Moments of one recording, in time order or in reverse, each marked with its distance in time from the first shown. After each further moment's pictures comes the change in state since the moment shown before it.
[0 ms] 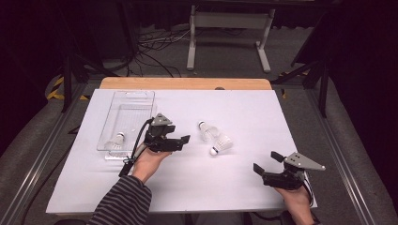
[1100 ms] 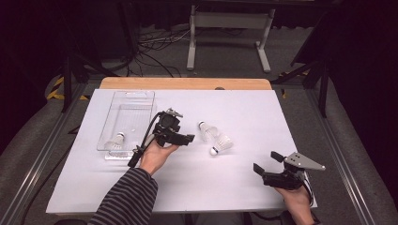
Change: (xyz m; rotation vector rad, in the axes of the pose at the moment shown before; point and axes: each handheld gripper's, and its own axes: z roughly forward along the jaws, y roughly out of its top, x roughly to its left) left arm -0.001 0.027 0.024 0.213 -0.003 -0.022; right arm 0.000 0.000 0.000 -0.001 0.004 0.004
